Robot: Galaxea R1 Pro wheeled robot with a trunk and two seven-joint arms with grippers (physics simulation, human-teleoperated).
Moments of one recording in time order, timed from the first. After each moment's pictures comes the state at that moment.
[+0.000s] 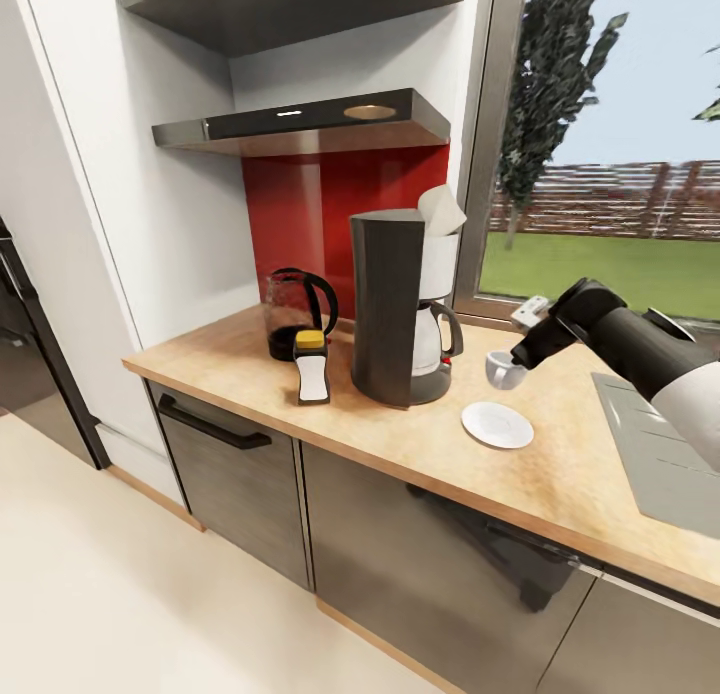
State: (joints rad) left arm -0.08 0.30 0.10 -0.03 0.65 0.09 -0.99; right arm -1.41 -0.46 0.80 -0.87 0.08 1.01 0.74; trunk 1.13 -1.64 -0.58
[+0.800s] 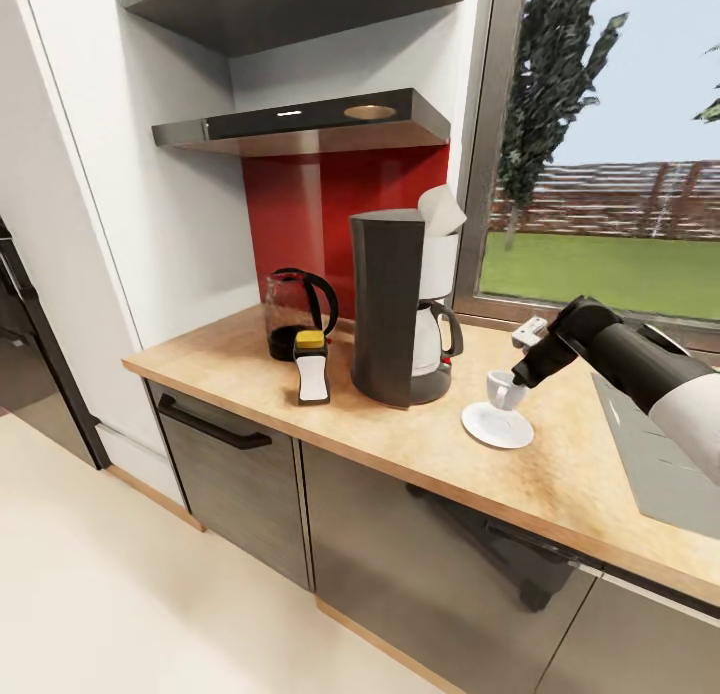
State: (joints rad) left arm -0.08 0.30 0.10 -0.03 0.65 0.09 -0.99; right arm -1.37 -0.46 0.81 -0.83 0.08 1.00 0.80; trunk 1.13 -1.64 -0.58
